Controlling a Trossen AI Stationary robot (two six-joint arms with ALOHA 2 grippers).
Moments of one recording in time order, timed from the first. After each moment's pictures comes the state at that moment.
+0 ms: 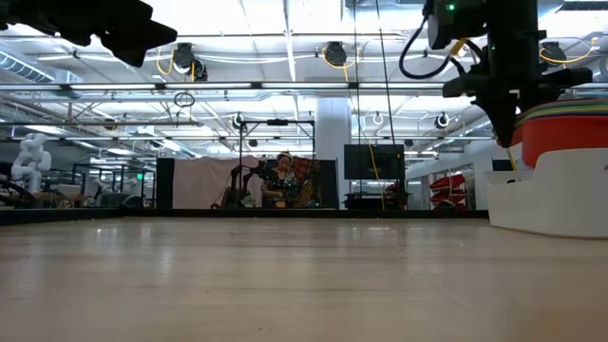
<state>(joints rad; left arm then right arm) -0.46 0.85 0.39 0.24 -0.34 0.00 -0.17 1.24 0.96 -1.36 0.16 1.33</state>
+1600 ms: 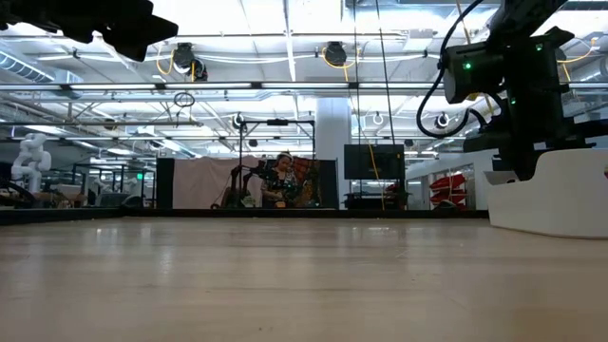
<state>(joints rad) -0.46 0.85 0.39 0.26 -0.34 0.07 -0.20 1.23 0.65 -1.07 0.10 1.38</state>
